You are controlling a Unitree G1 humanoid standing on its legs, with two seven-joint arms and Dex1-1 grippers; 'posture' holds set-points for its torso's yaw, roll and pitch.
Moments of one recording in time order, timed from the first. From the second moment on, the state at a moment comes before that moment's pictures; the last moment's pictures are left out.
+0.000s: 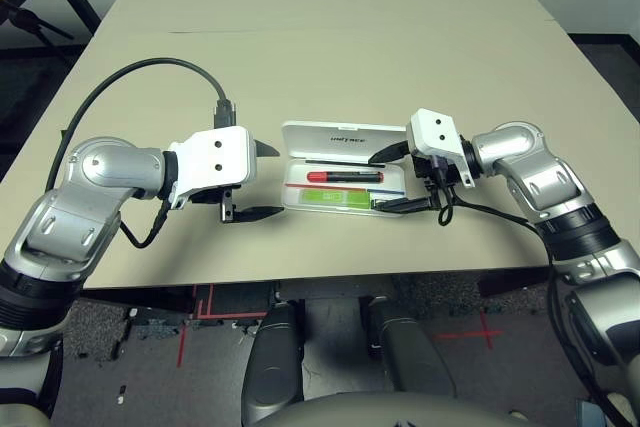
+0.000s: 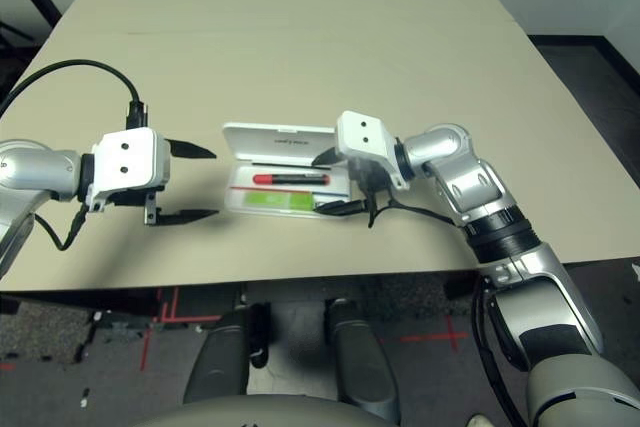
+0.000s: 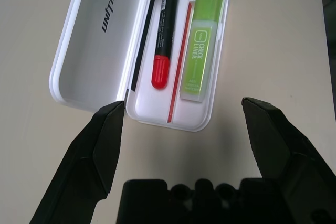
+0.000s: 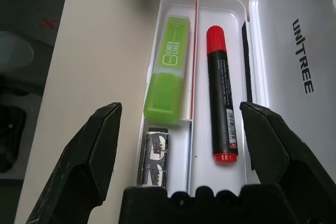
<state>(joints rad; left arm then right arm) -0.40 0.97 -0.08 -0.38 -0.24 0.43 -1.15 -0.66 -0.62 0.29 0.13 0.21 0.28 1.38</state>
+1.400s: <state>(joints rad) -0.77 0.54 -0.06 0.44 -0.16 0.27 -0.90 -0.37 -1.02 -0.13 -0.14 0.57 0.66 1.36</state>
